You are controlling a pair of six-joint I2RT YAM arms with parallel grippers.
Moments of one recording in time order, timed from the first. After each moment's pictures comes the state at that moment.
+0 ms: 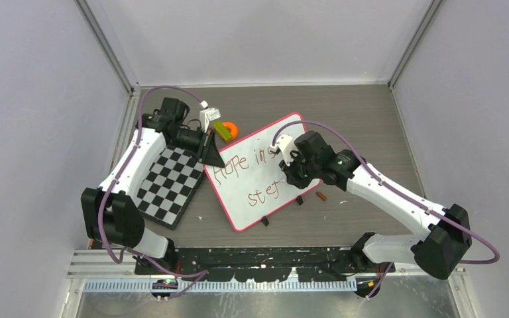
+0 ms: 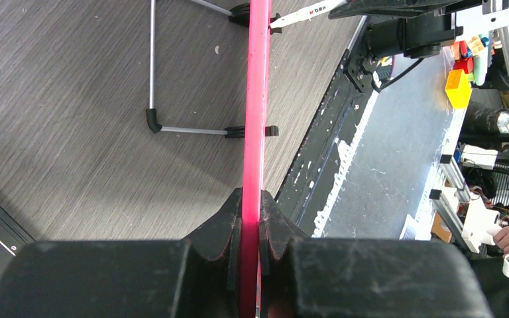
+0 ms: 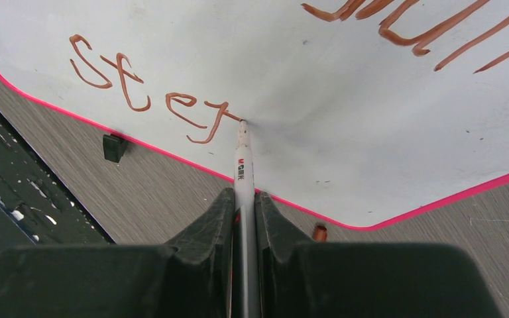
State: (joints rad) left arm -0.20 1.48 1.33 -1.03 0.95 0.31; right arm 0.72 1.24 1.03 -0.67 -0.11 -0.18
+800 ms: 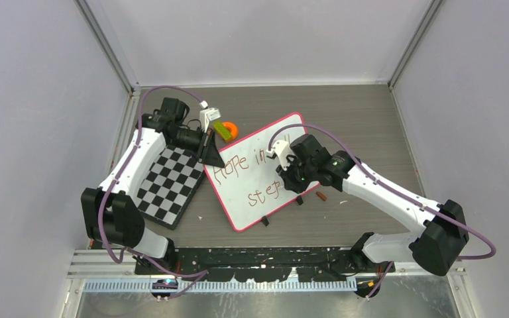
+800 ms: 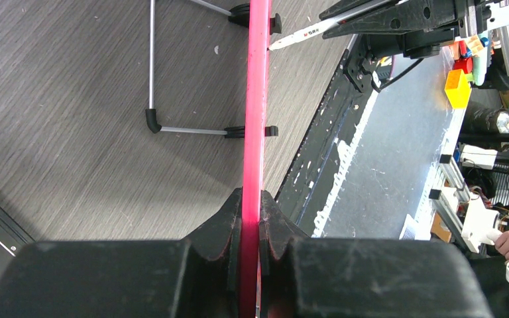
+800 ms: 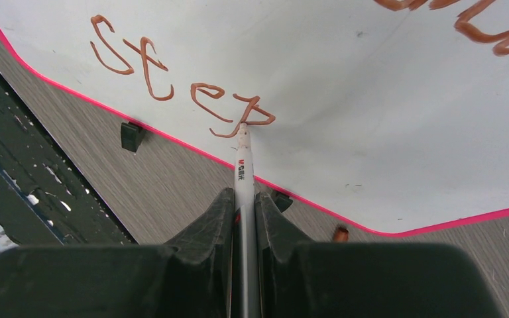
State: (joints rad) left arm -0.20 1.48 1.33 -1.03 0.95 0.31; right arm 0.75 1.27 1.02 -0.68 -0.15 -0.18
